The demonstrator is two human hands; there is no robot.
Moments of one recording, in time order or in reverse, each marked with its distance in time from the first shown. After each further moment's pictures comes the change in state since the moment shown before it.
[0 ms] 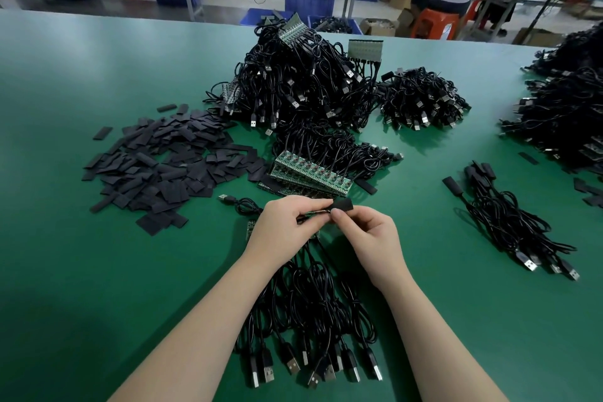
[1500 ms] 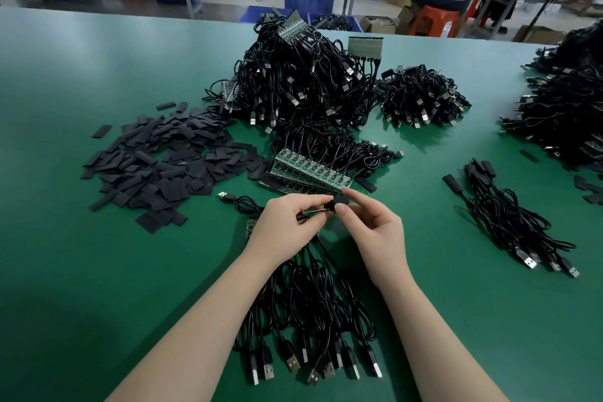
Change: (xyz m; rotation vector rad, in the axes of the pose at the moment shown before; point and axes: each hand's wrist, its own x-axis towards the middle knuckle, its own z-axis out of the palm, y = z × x) left_hand 0.000 0.000 0.002 -0.037 -0.019 -0.021; right_hand -0.005 -0.007 0.000 0.177 0.060 -0.048
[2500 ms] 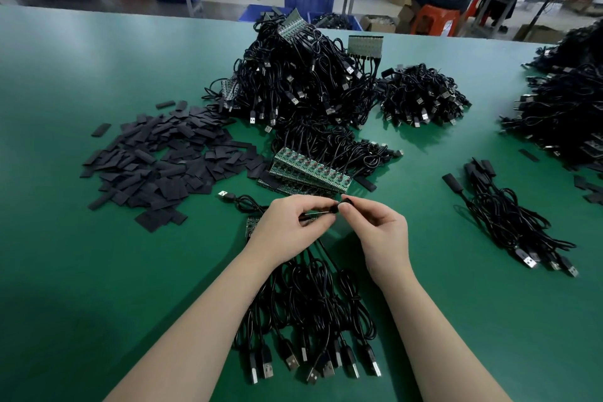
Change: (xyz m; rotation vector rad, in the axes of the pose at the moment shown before) left_hand -0.001 0.005 0.000 -0.073 -0.094 -0.056; right_hand 0.005 0.004 -0.003 0.024 0.051 0.007
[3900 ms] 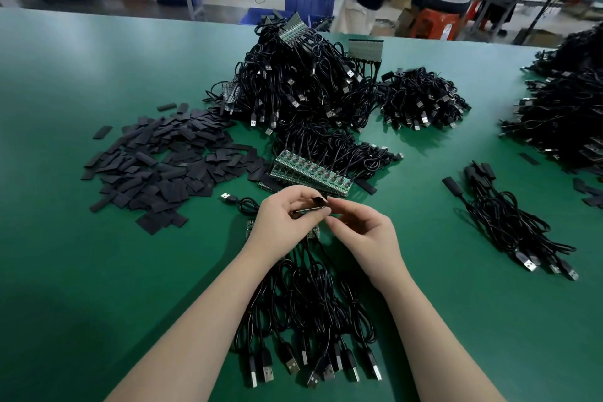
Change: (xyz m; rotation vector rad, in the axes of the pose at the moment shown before) left_hand 0.004 0.001 -0.003 -0.184 0.115 -0.030; right_hand -0.003 0.000 0.003 -0.159 -0.200 -0.007
